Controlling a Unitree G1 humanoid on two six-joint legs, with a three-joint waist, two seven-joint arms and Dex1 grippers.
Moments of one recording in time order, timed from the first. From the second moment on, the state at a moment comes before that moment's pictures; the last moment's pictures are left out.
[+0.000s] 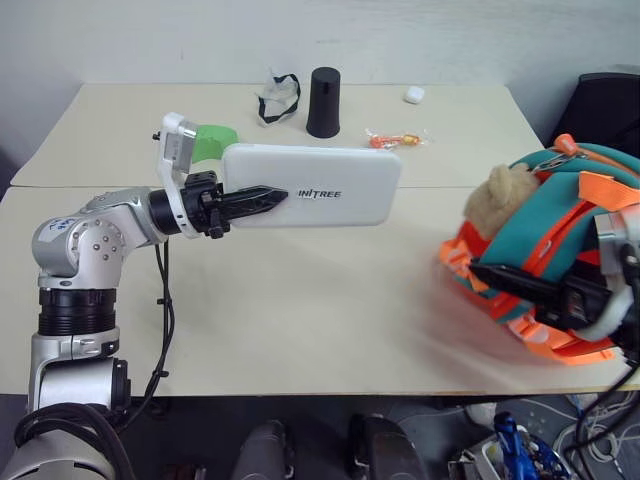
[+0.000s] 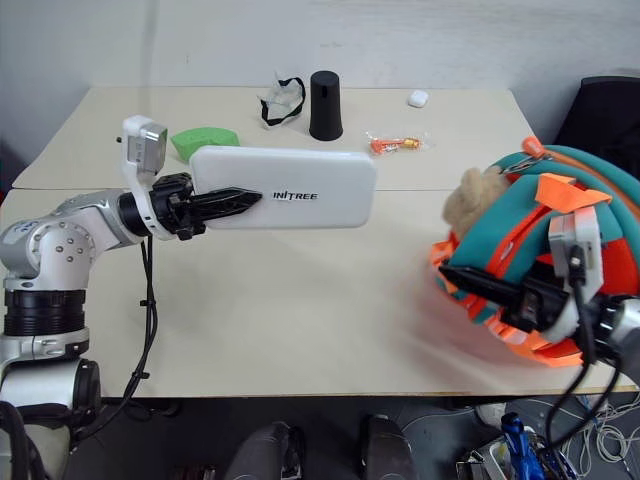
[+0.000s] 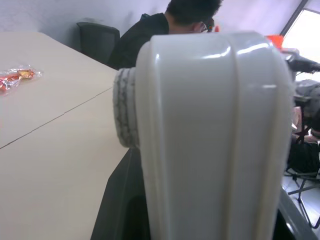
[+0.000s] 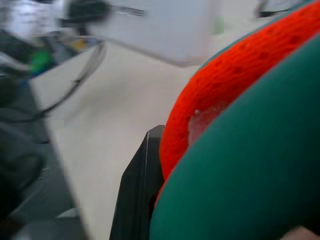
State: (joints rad) left arm -0.80 0.67 0.13 0.10 -0.81 0.89 -1.02; right arm 0.00 -0.94 -0.61 -0.51 1.23 0.90 0.92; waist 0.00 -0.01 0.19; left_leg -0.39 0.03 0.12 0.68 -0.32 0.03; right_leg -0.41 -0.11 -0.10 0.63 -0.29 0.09
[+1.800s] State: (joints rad) left arm -1.07 0.58 -0.13 0.33 -0.48 0.49 -1.49; right arm 0.28 -1.11 -0.68 -0.62 1.12 0.87 1.36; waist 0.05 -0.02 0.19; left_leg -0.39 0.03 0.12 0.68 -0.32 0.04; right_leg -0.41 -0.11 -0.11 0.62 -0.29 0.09
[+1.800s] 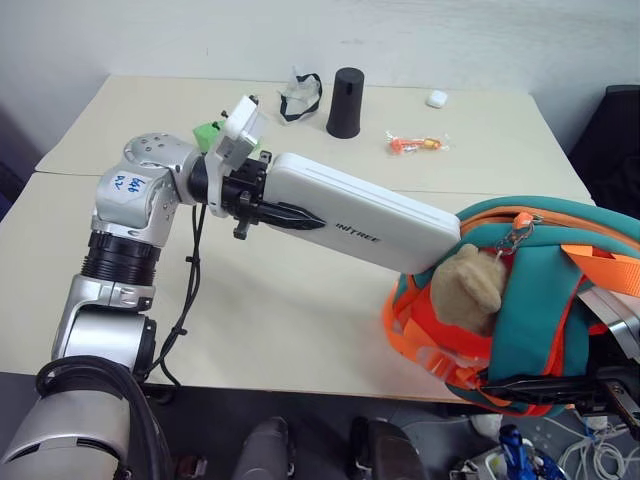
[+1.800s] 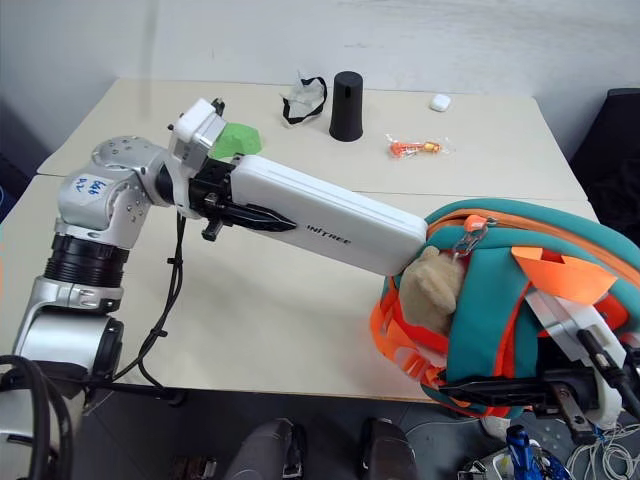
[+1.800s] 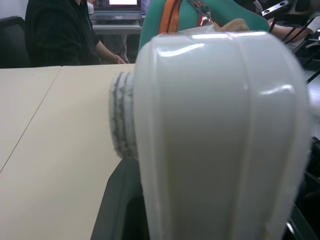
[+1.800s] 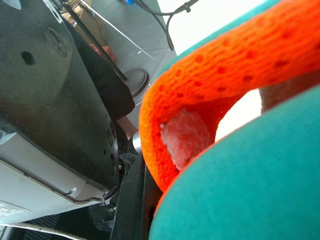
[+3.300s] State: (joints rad) left arm -1.08 0.20 -0.25 0.40 -0.29 0.27 -1.33; right arm 0.18 -1.11 -0.71 -0.67 1.24 0.90 1.32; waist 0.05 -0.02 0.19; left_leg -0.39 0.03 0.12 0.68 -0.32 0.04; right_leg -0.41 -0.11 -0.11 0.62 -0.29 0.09
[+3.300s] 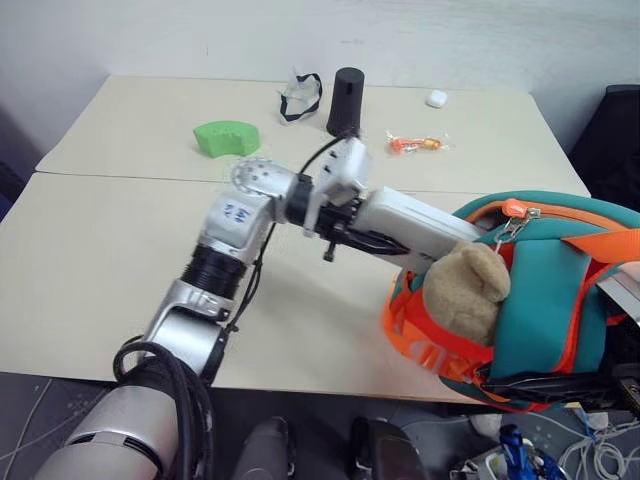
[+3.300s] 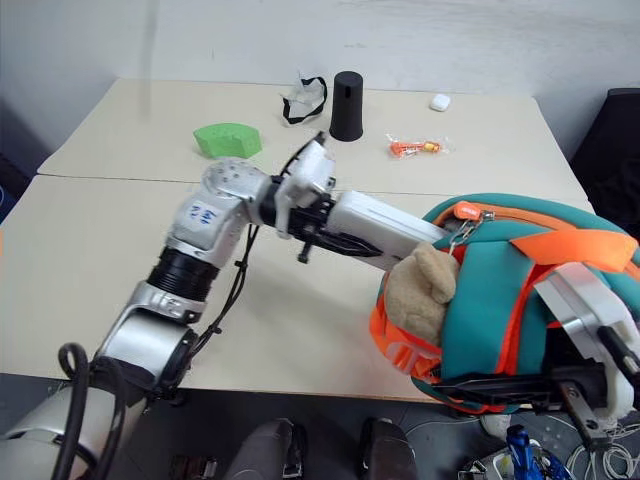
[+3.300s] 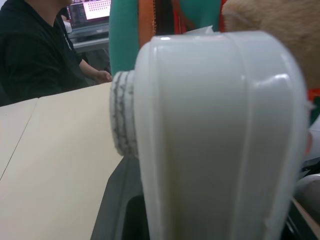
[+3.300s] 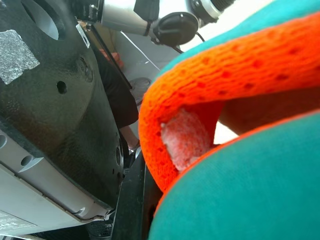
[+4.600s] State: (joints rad) left arm -1.10 0.43 -0.07 0.12 -0.57 0.71 -1.43; right arm 0.05 -0.98 -0.38 -0.60 0.93 0.68 1.10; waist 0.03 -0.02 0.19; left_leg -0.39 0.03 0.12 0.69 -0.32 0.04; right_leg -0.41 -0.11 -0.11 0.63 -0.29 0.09
